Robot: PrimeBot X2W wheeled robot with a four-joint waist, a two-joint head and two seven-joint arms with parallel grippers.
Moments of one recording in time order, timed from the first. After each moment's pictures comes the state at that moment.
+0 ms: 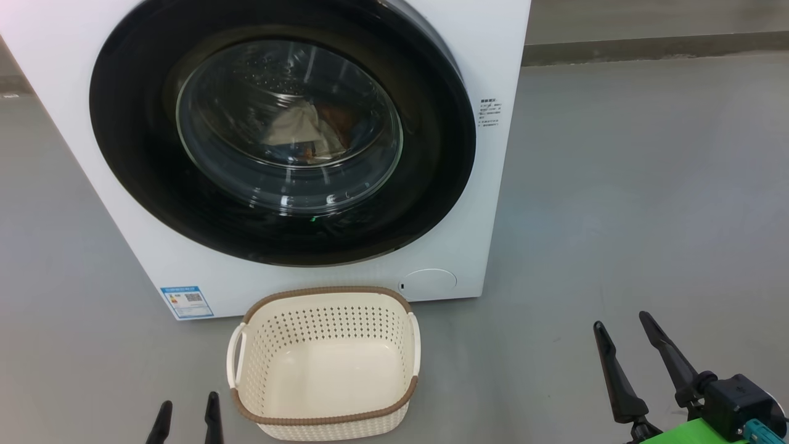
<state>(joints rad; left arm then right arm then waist) 0.17 0.04 -0.04 0.10 -0.34 -0.08 -0.26 0.07 -0.12 0.02 0.03 0.21 0.14 -0.26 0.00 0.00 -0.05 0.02</state>
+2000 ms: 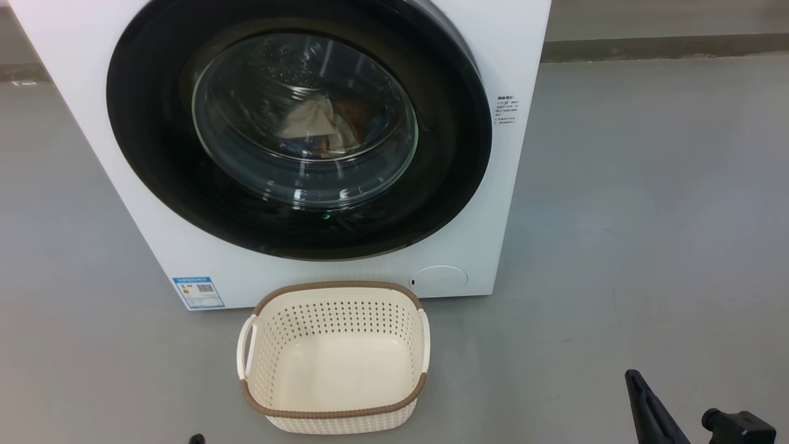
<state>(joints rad) 0.21 0.02 -0.03 0.17 -0.44 -0.08 -0.22 0.12 -0.07 -0.05 0.17 0.33 0.14 -0.22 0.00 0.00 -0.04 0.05</state>
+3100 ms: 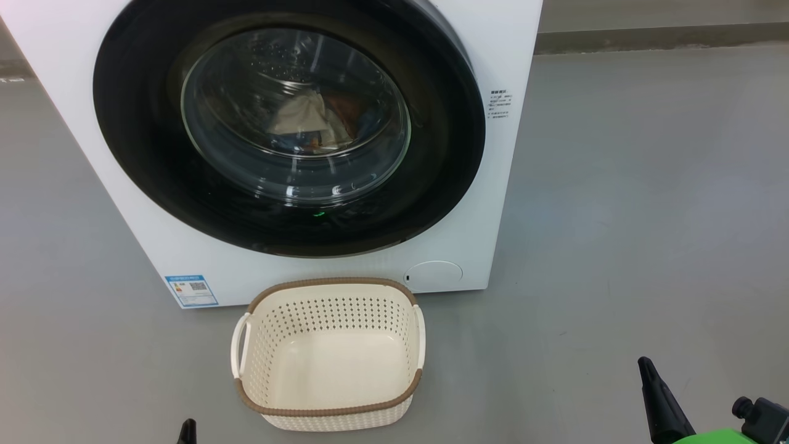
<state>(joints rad) 0.14 0.02 -0.01 0.20 -0.80 -0.09 -0.12 0.07 -0.06 -0.08 0.20 0.72 0.14 -0.12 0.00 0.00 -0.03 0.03</state>
